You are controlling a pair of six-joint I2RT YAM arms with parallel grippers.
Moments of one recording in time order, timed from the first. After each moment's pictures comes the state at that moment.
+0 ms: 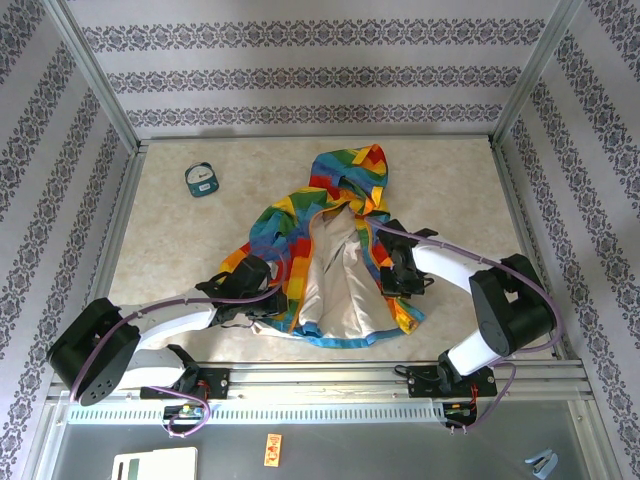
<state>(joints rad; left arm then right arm) -0.67 1.27 0.45 -0.13 0.26 -0.83 0.43 1.55 0.83 -0.83 -0.04 0.54</state>
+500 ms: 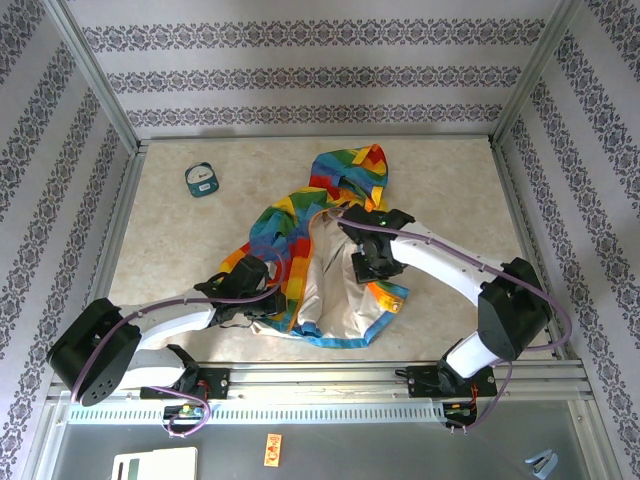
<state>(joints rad) -0.65 1.27 0.43 -0.11 0.28 -0.82 0.72 1.56 1.19 -1.10 0.08 0.55</state>
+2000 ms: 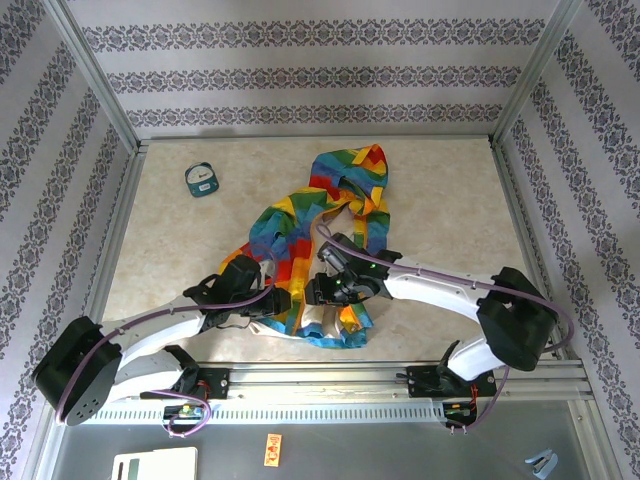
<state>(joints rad) -0.65 1.14 0.42 -0.12 0.37 -0.84 0.89 1.50 0.89 -0.43 -0.35 0.87</state>
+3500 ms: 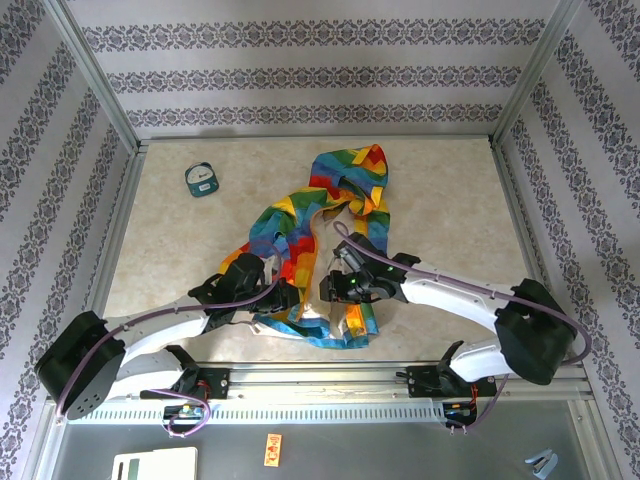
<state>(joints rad) -0.69 1.17 0.41 0.09 0.42 -1.00 0.82 1.38 0.79 -0.41 -0.31 0.85</state>
